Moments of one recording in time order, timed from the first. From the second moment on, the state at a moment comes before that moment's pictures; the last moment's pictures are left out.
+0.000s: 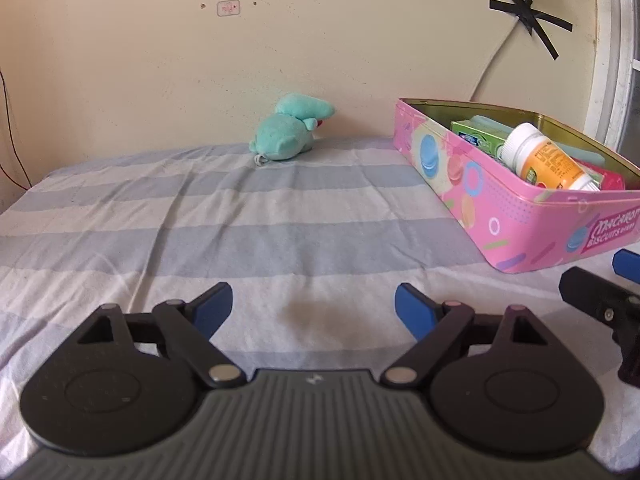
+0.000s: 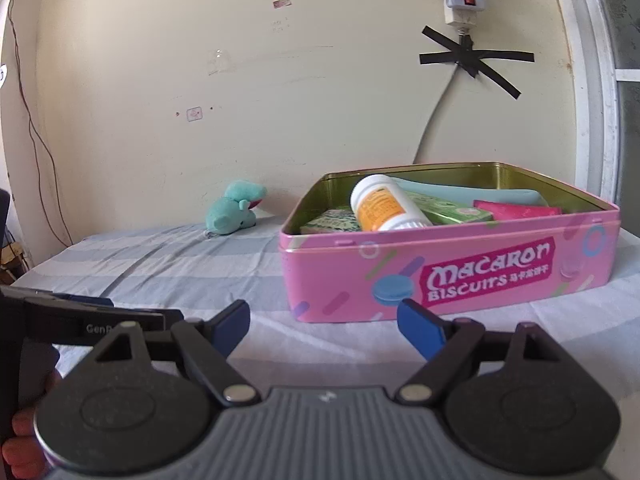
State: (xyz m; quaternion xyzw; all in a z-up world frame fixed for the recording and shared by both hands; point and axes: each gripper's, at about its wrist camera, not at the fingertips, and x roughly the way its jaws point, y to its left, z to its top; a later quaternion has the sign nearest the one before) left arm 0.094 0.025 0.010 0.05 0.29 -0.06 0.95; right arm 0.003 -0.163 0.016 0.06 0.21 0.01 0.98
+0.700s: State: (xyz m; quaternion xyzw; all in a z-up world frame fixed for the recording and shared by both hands) left arm 0.126 0.151 0.013 -0.11 0.28 0.07 0.95; right arm 0.160 -0.056 0.049 0.06 0.26 0.10 0.96
